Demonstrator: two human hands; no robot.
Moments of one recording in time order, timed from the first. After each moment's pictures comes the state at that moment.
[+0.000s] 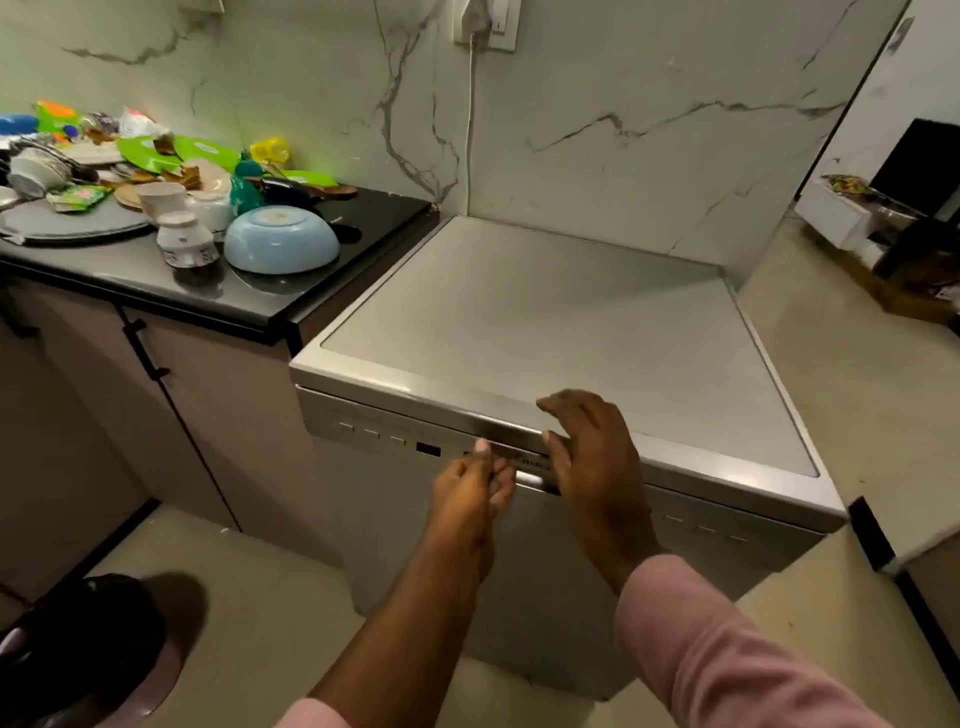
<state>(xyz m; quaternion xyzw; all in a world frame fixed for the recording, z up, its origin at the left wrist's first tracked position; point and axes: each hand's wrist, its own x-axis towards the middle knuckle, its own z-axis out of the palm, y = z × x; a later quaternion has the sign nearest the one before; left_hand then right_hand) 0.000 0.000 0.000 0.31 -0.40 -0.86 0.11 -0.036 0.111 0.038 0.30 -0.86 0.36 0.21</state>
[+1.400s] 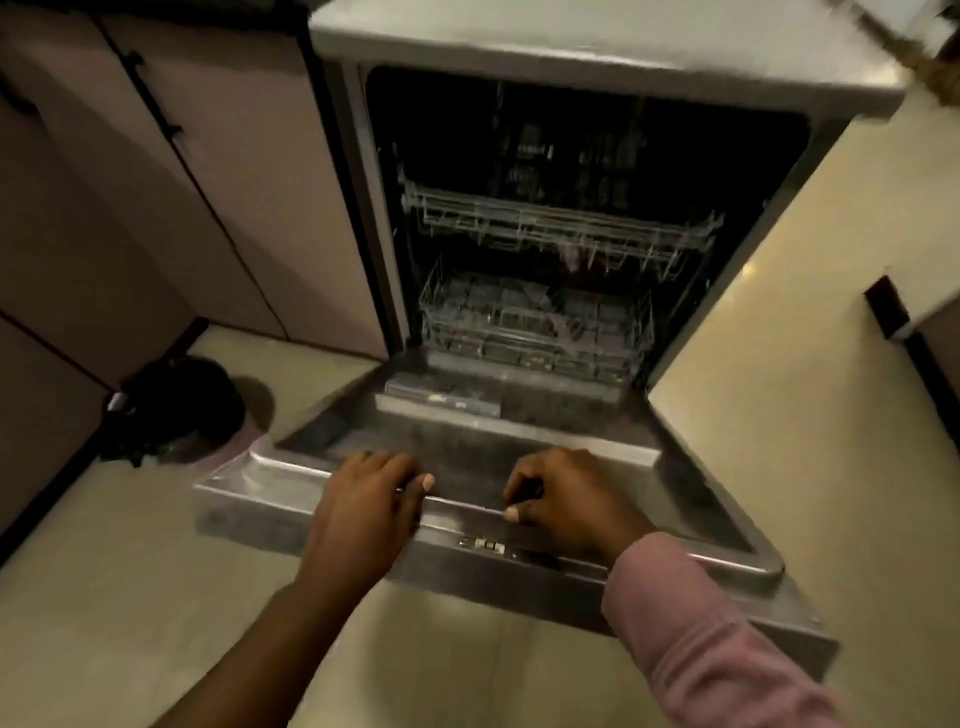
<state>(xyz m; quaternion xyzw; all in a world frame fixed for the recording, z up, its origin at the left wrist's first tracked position) 0.338 -0.041 -0.199 0.07 -0.97 -0.20 0.09 0.244 0.163 -0.151 0.23 -0.91 0.23 -0.26</state>
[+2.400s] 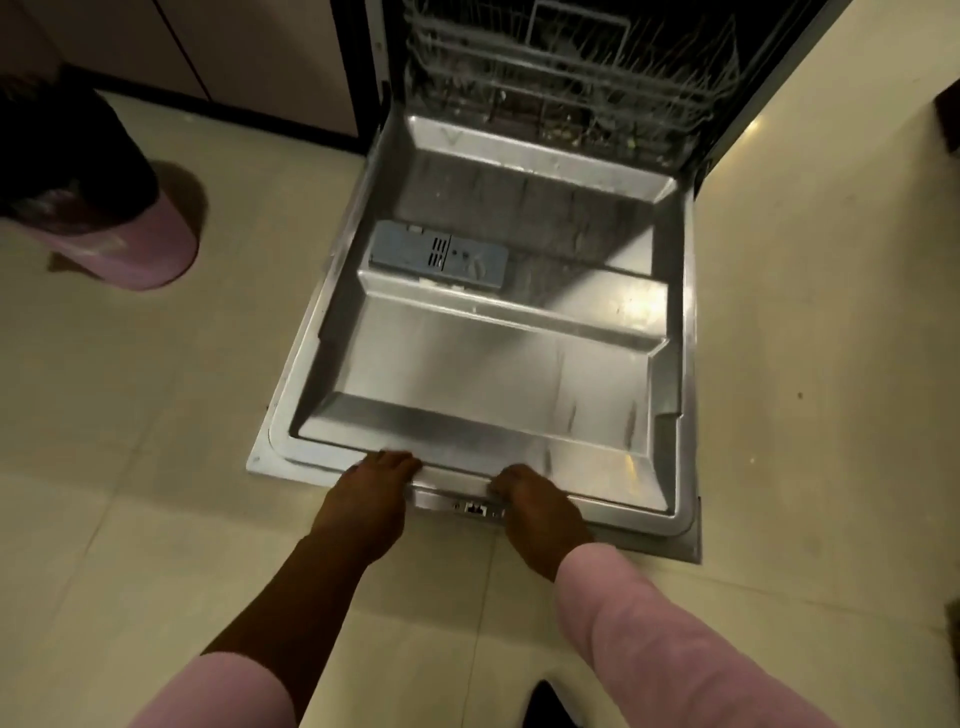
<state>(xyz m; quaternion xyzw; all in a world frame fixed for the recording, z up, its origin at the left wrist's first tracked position) 0.504 -0.030 -0.513 0.06 -0.96 -0.22 -0.16 0.449 0.175 -0.508 0.20 -0.92 0.18 -0.30</state>
